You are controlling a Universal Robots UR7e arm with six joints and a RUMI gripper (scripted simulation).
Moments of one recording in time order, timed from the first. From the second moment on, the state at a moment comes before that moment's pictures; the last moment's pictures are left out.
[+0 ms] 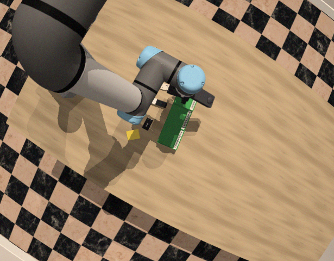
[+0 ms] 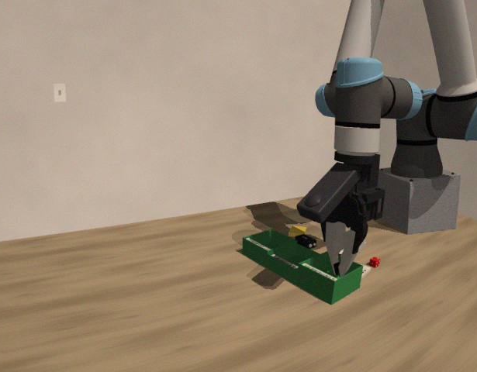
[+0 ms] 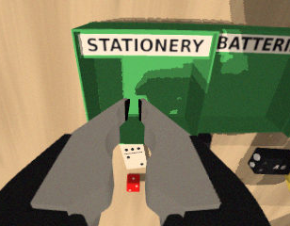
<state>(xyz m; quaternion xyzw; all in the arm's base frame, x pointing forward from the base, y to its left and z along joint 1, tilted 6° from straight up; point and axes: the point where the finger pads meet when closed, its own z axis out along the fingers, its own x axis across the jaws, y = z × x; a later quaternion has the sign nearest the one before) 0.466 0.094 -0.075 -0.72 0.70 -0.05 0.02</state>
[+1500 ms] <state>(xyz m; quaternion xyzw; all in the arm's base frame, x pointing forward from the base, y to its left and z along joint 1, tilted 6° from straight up) 0.462 0.094 -0.042 -0.72 0.70 -0.05 0.02</state>
